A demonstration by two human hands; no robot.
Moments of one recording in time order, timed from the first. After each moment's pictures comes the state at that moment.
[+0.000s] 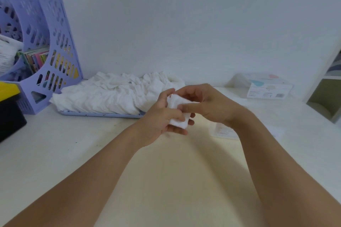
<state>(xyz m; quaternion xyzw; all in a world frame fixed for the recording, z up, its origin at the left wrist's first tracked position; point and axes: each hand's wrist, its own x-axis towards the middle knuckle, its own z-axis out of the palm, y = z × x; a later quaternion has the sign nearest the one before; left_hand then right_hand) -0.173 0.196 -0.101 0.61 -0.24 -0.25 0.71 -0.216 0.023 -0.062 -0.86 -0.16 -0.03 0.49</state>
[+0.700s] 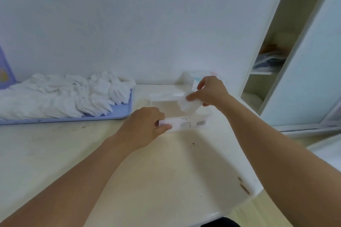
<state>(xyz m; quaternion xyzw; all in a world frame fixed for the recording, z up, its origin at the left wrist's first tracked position) -0.201 0.114 -0.124 0.84 -0.48 0.10 0.23 -0.264 -0.109 -0.041 -0.90 0.27 -0.16 0.32</state>
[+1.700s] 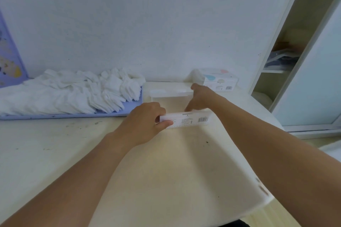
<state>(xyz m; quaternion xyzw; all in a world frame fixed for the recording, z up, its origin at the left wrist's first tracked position) -0.184 0.137 -0.129 0.84 -0.46 0.10 0.25 -0.209 -0.089 -0.076 -0.96 0.25 0.01 0.15</state>
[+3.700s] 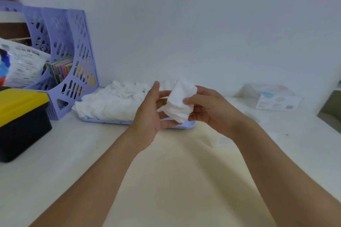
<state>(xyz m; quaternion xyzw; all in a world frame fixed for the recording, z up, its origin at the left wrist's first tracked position) -0.176 0.235 -0.072 0.54 -0.12 -0.14 0.82 -0.213 0.059 -0.045 -0.72 -0.06 0.00 0.69</state>
